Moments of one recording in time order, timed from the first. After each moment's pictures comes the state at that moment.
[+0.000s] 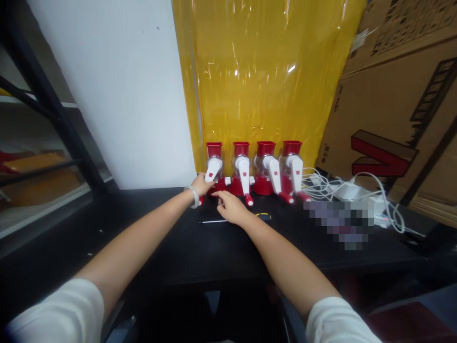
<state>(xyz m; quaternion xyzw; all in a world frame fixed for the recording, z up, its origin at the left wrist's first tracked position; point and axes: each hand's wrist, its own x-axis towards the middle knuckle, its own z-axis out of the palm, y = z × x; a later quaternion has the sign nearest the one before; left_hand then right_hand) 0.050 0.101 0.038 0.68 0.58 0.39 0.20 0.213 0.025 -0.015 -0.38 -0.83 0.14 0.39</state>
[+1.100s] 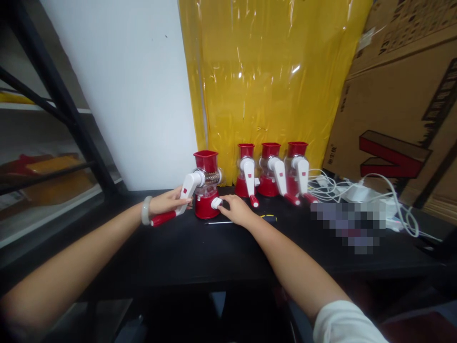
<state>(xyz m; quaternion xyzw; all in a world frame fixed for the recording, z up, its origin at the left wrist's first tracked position) -0.072 0.035 0.050 0.73 0.37 0.31 0.48 0.208 0.024 -0.018 -0.40 -0.82 0.13 0.39</state>
